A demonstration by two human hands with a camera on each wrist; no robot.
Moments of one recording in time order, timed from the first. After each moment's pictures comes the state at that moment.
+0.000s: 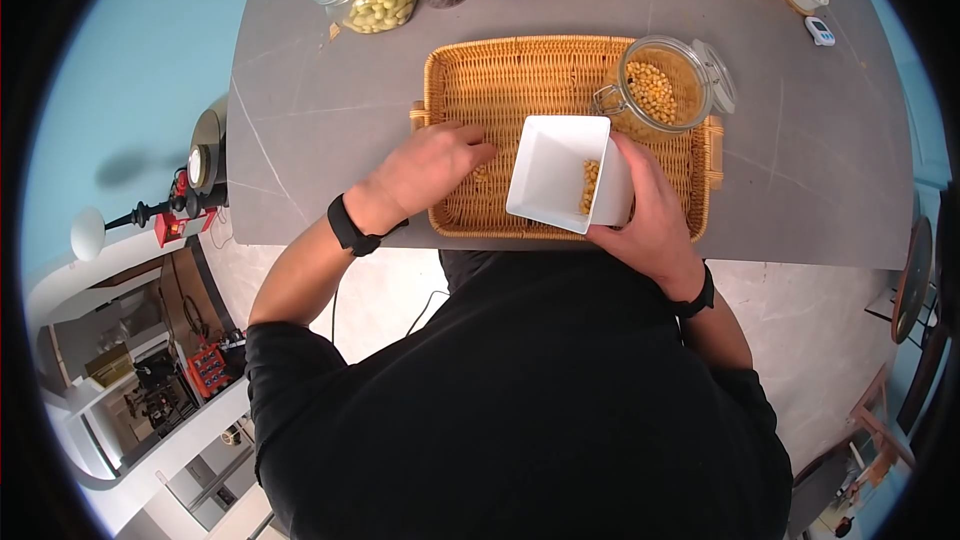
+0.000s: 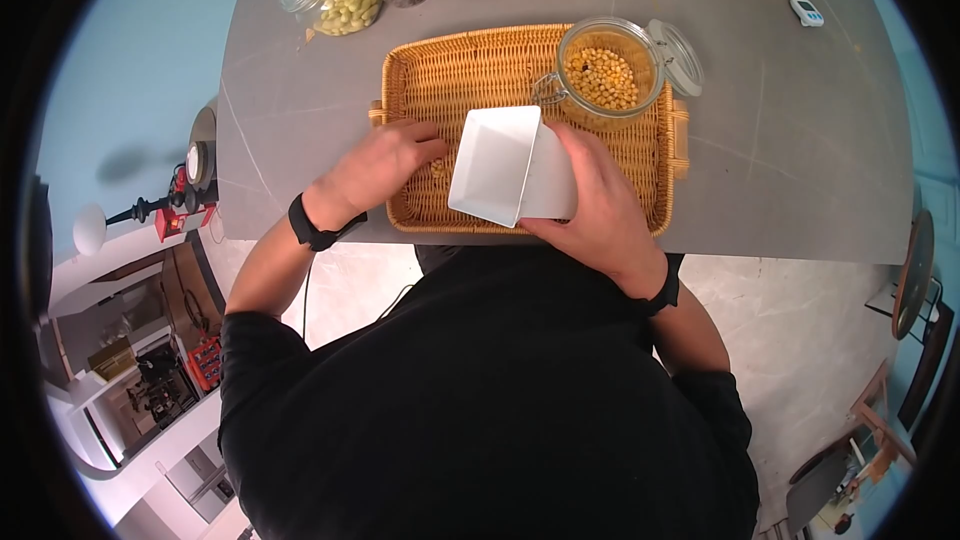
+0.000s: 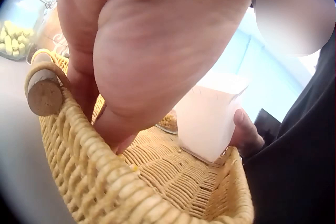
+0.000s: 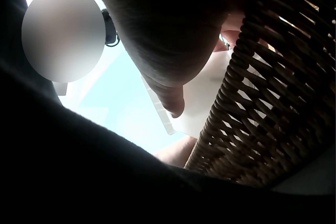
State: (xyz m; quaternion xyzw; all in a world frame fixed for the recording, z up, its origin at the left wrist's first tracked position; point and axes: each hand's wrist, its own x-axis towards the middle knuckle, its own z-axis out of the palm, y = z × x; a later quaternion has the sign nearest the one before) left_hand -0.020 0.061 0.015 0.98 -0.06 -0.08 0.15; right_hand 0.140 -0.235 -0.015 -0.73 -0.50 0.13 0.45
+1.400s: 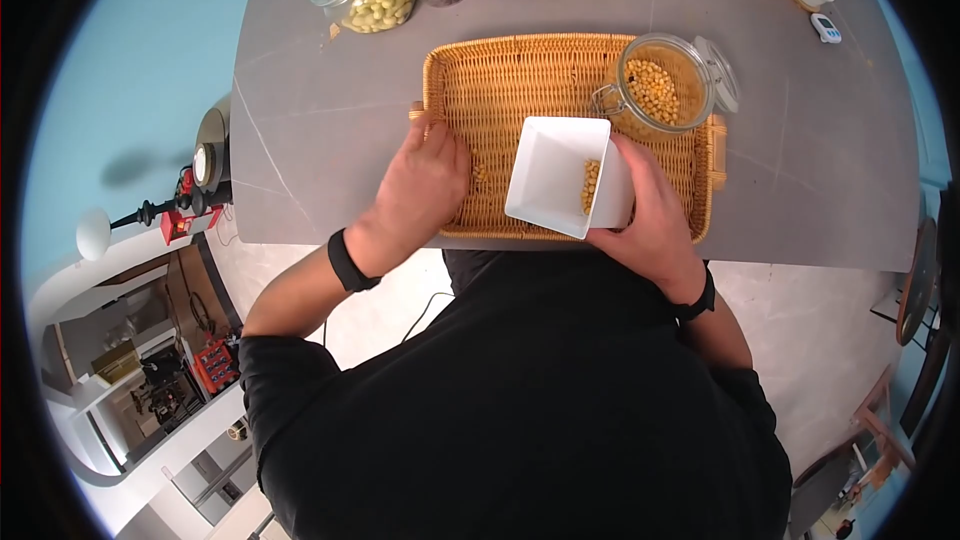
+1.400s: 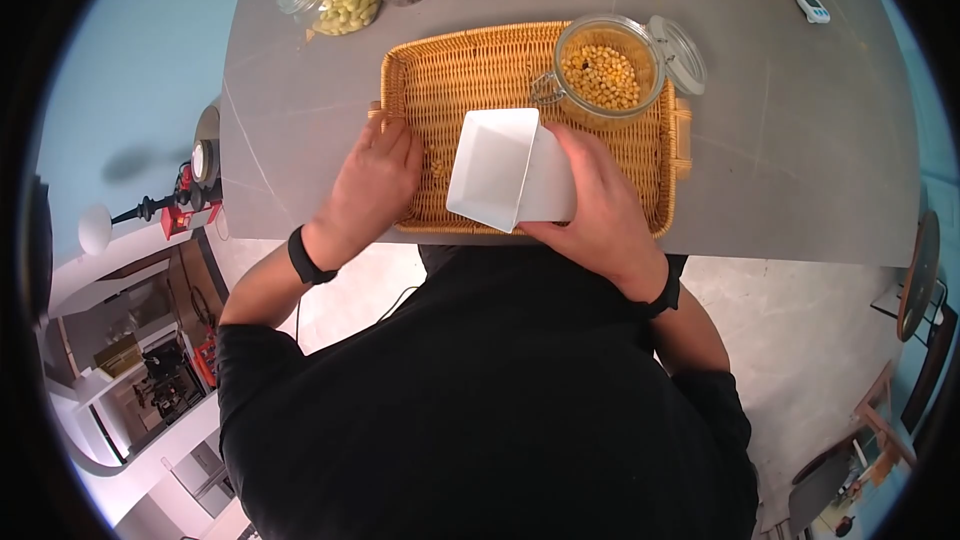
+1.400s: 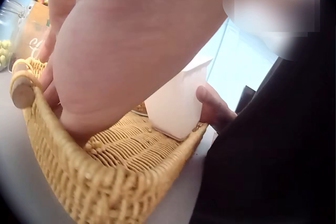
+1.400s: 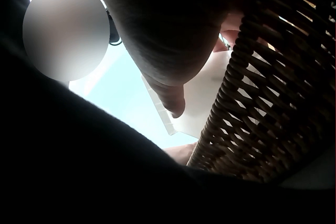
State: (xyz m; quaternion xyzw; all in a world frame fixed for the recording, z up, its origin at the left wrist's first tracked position) left_hand -0.046 0.036 0.015 0.98 -0.05 -0.05 -0.21; right_hand 0.140 -0.236 -0.016 -0.73 -0.49 0.13 0.46
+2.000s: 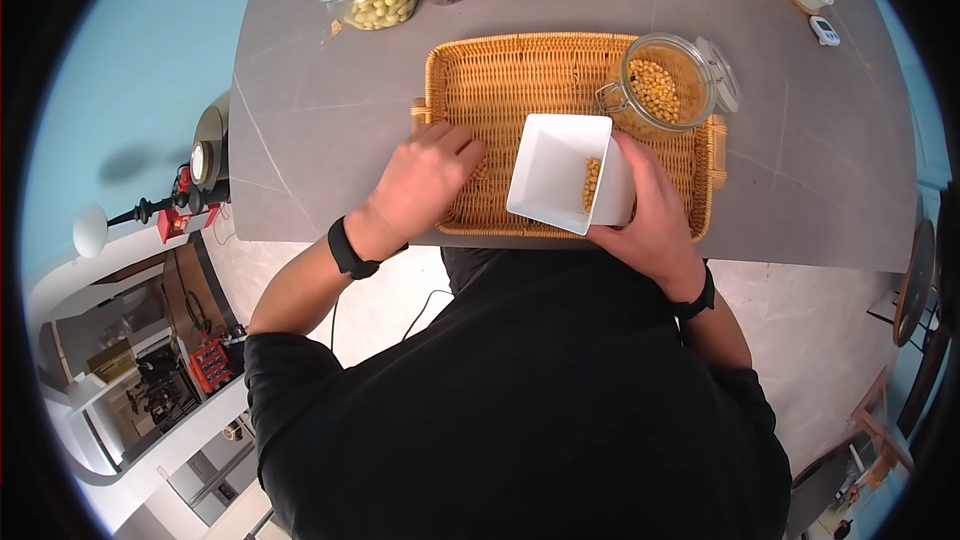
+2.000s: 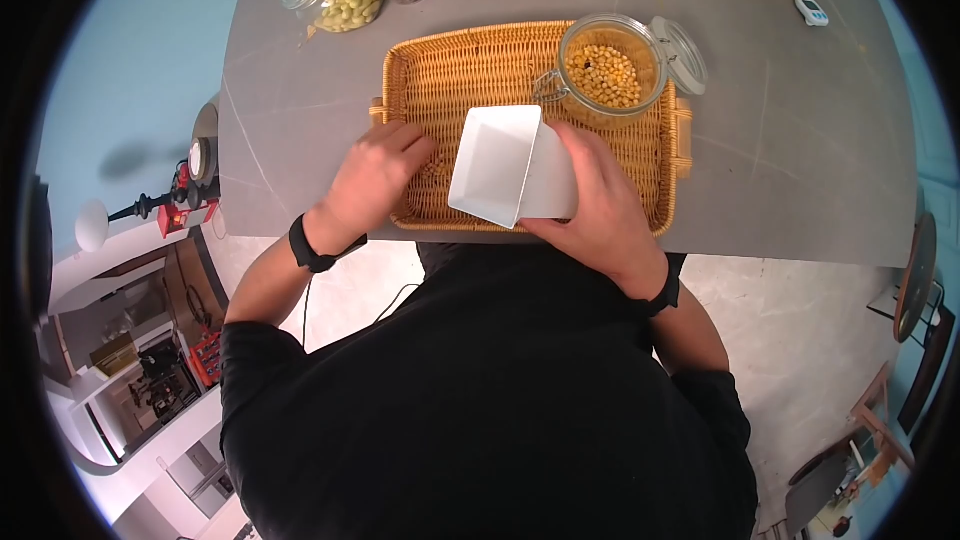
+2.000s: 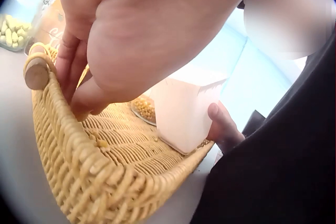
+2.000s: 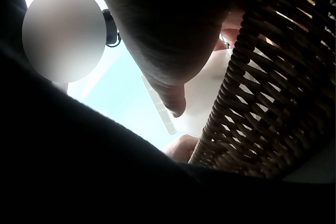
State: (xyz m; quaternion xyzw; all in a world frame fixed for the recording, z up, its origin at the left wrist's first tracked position) left_hand -0.039 0.042 0.025 1.00 -0.01 -0.03 0.05; right_hand 0.139 -0.237 -0.018 -0.73 -0.50 0.12 0.45
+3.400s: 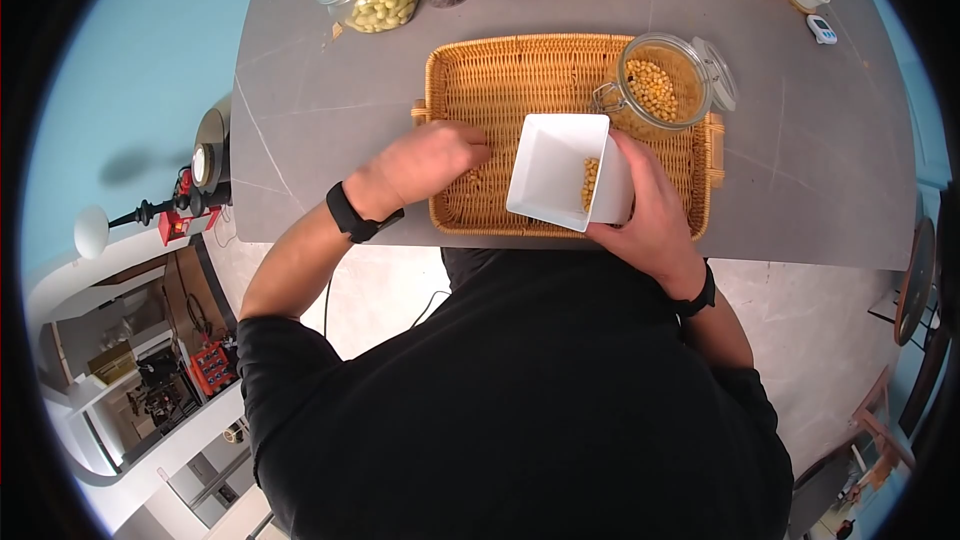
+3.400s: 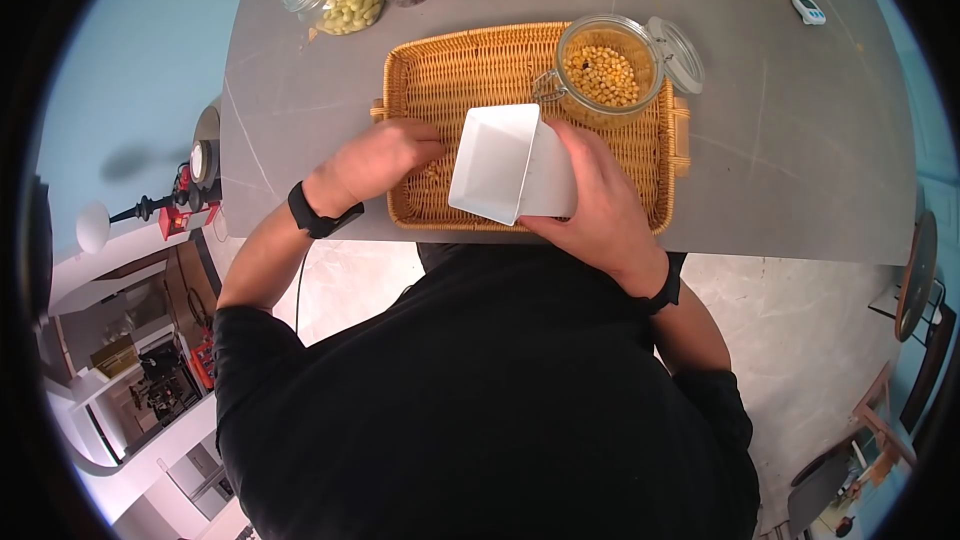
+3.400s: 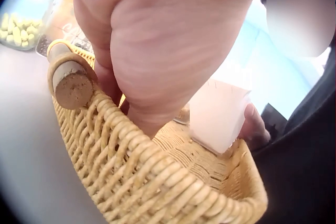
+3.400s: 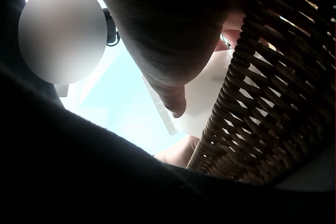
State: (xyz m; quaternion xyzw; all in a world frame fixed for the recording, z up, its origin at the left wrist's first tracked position) left_hand -0.016 0.079 0.007 0.97 -0.12 -0.11 0.19; right_hand 0.141 -0.237 -0.018 -0.73 -0.49 0.14 0.45
